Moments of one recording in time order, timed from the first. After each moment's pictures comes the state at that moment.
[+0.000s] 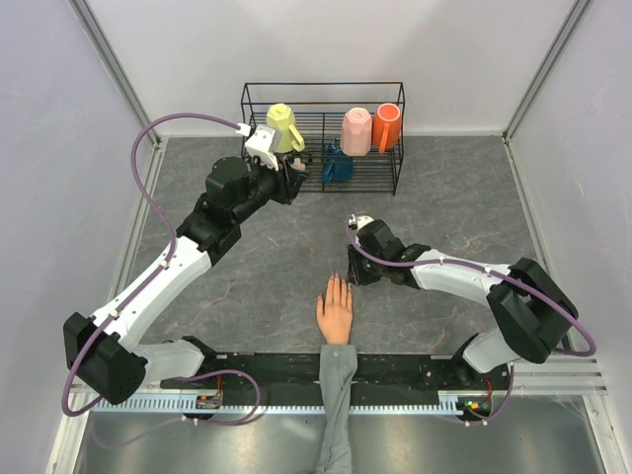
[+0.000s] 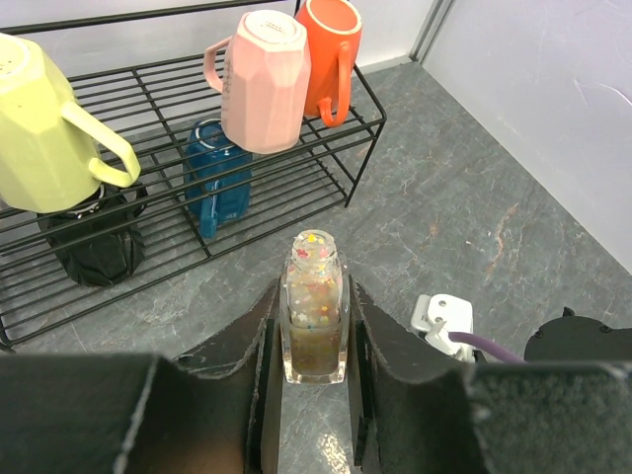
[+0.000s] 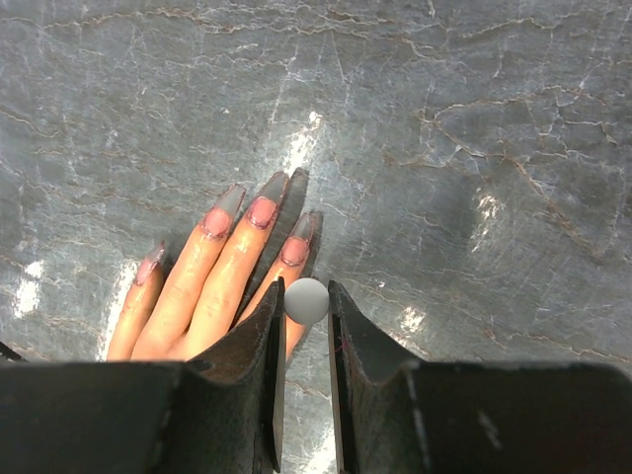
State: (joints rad) left arm -0.55 1.22 1.11 -0.01 0.09 -0.21; right arm 0.74 1.49 0.77 -0.16 -0.07 0.42
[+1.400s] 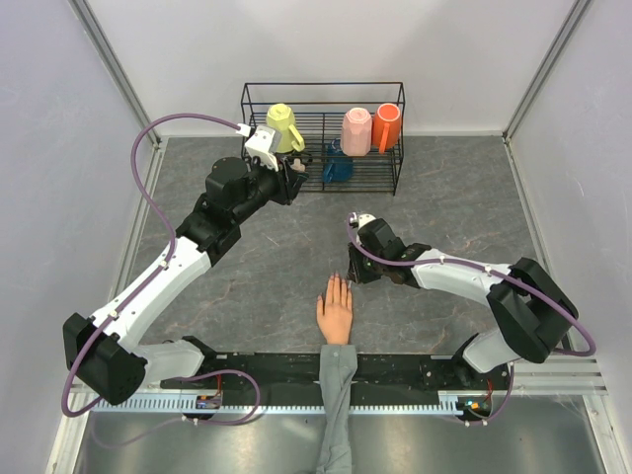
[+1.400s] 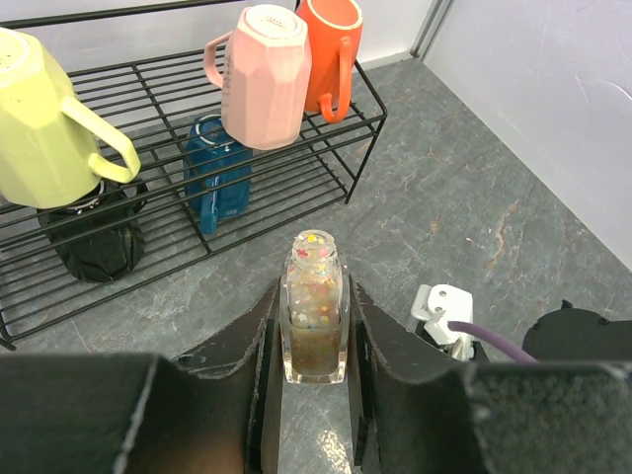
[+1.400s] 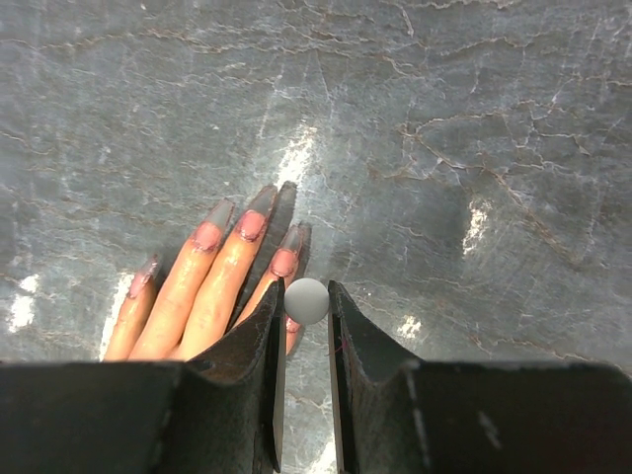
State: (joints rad) left arm -0.55 1.22 1.11 -0.02 0.09 -0.21; right arm 0.73 1.50 0.77 -0.15 -0.05 0.42
